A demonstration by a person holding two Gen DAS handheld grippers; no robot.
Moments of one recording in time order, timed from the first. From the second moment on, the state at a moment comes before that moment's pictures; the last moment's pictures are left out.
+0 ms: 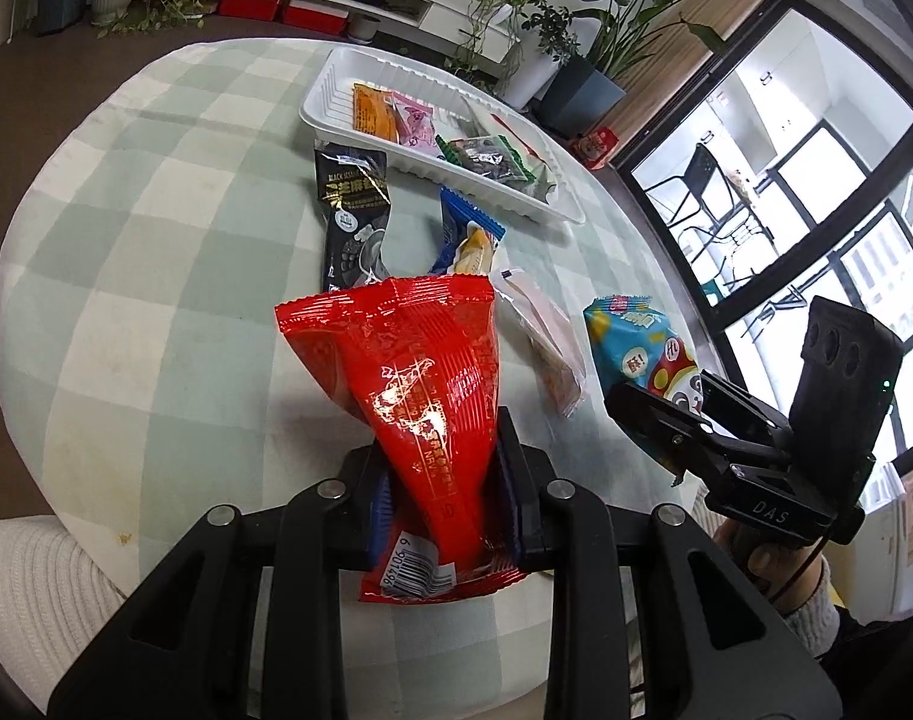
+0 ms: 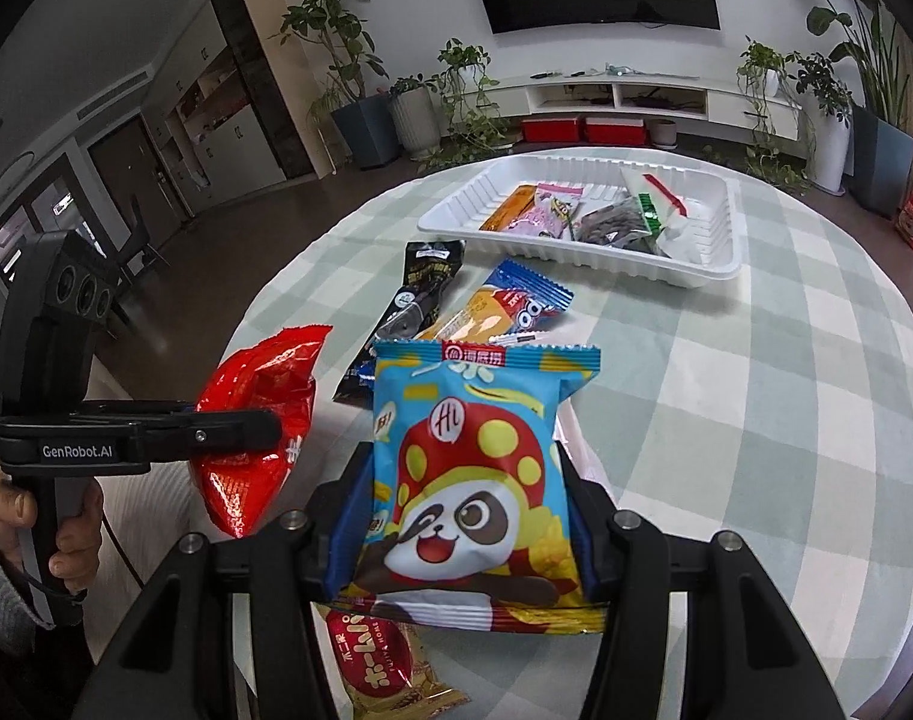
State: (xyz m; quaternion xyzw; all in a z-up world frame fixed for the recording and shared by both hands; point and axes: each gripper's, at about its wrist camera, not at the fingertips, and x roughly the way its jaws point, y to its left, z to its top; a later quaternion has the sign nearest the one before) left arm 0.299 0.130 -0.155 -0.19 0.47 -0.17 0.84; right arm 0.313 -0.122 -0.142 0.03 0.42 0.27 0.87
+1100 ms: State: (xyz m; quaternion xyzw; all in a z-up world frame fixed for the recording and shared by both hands) left arm 0.411 0.140 -0.126 -0.15 0.46 -0.16 0.86; right arm 0.411 -0.172 -0.127 0.09 0.41 0.22 0.88
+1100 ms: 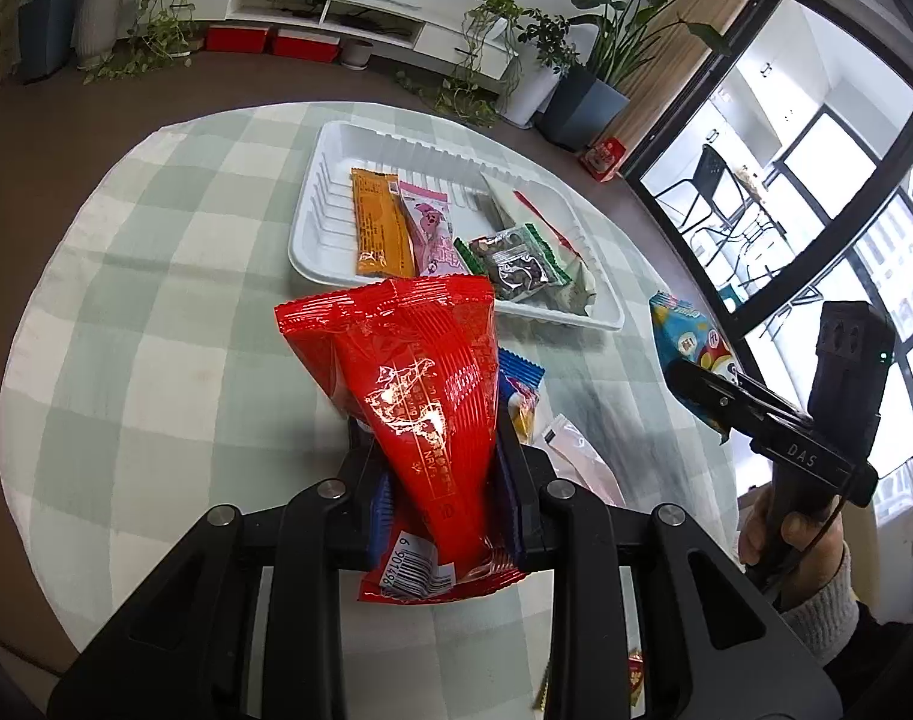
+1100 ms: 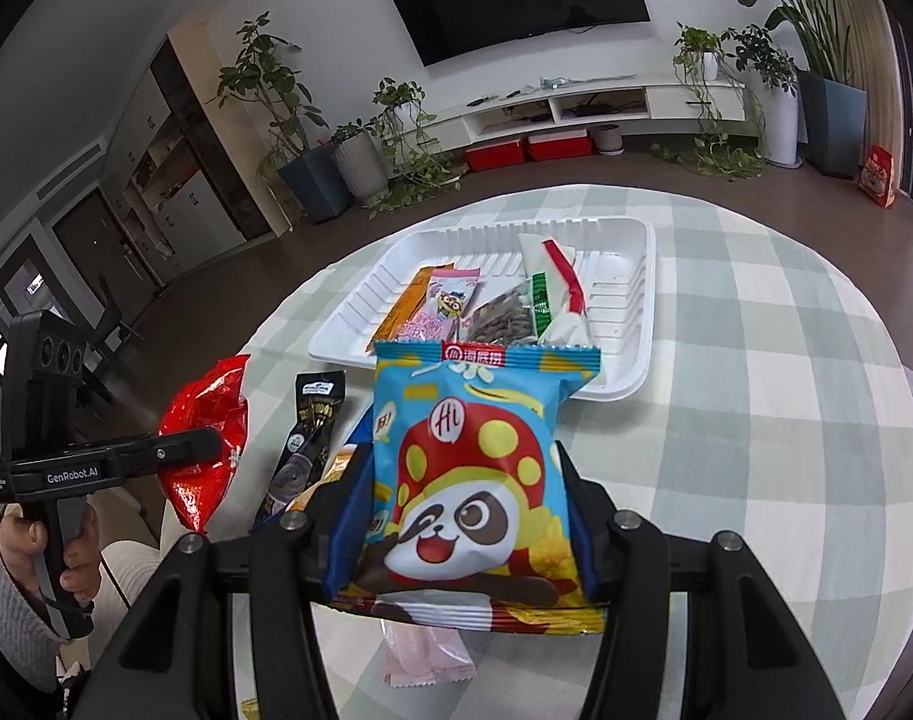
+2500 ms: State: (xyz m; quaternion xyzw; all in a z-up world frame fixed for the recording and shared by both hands) left arm 0.623 0.129 -0.156 -0.03 0.48 -0.11 0.87; right arm 0.573 -0.179 -0.153 0.08 0.42 0.19 0.89
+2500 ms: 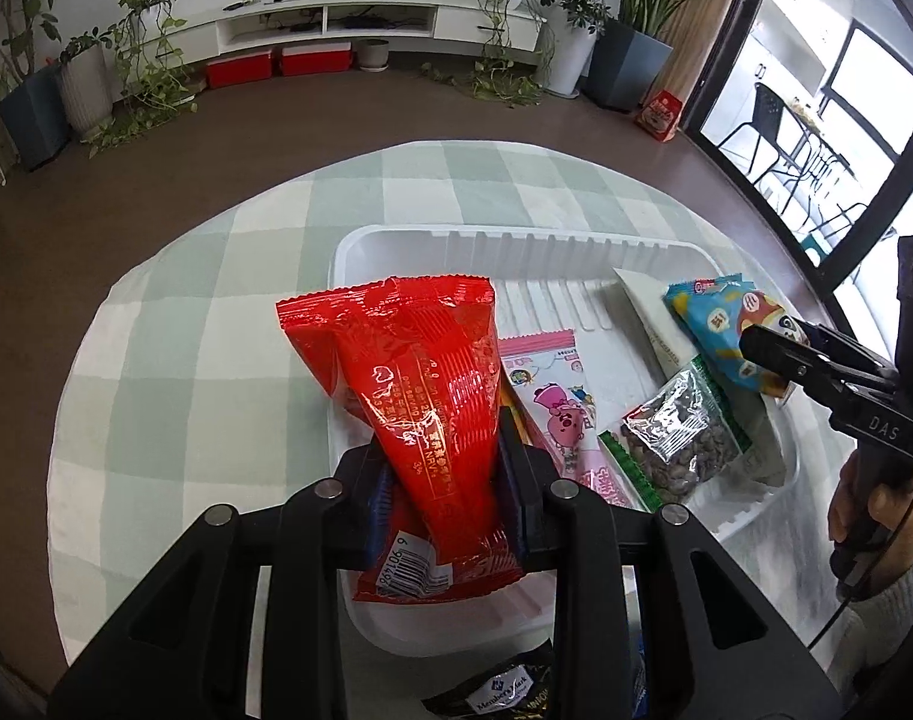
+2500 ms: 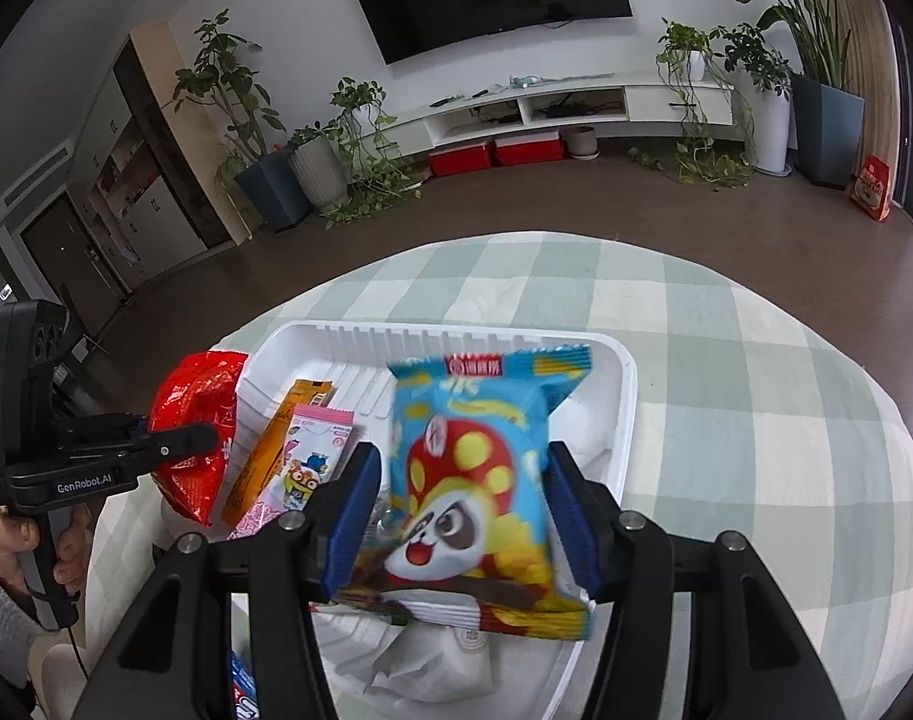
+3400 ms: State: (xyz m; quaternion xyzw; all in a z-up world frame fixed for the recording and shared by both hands) left arm 0.535 0.140 -0.111 -0.08 0.43 -0.11 0.89; right arm 0.482 -0.175 -0.105 0.05 0.35 0.20 0.91
